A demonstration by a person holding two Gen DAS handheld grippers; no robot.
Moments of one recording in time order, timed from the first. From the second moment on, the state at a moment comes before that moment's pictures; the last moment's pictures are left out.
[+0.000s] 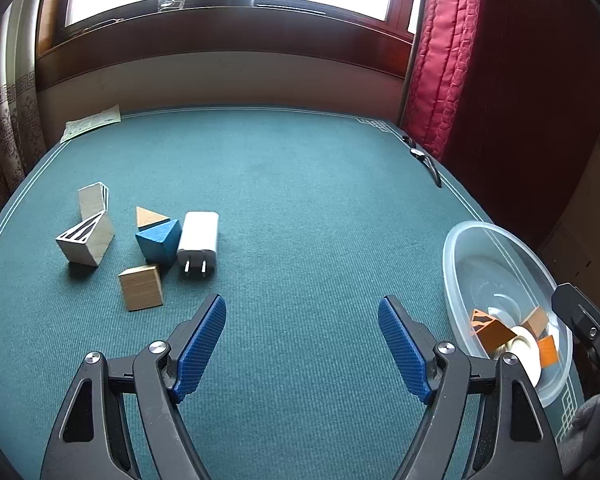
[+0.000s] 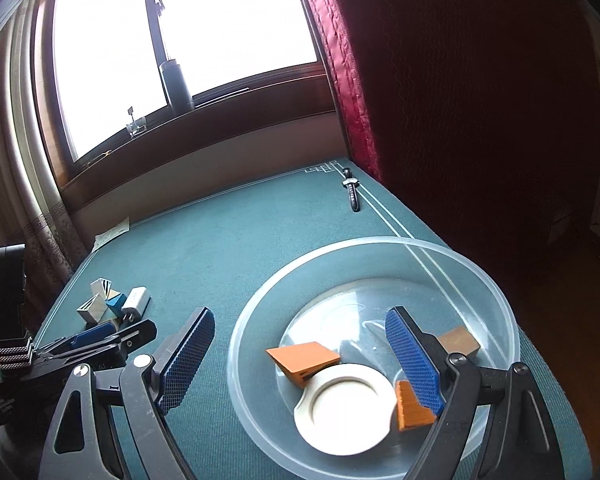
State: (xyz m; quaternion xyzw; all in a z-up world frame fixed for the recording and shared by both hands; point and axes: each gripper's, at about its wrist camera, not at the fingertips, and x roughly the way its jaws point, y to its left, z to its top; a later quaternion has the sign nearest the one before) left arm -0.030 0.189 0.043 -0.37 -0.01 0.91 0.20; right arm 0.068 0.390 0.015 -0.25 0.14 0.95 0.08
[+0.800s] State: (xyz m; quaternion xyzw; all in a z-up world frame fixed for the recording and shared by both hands) left arm -0.073 0.053 0.046 -0.35 -0.06 0.93 0.04; right arm 0.017 0.286 0.000 -0.27 0.10 0.96 -0.03
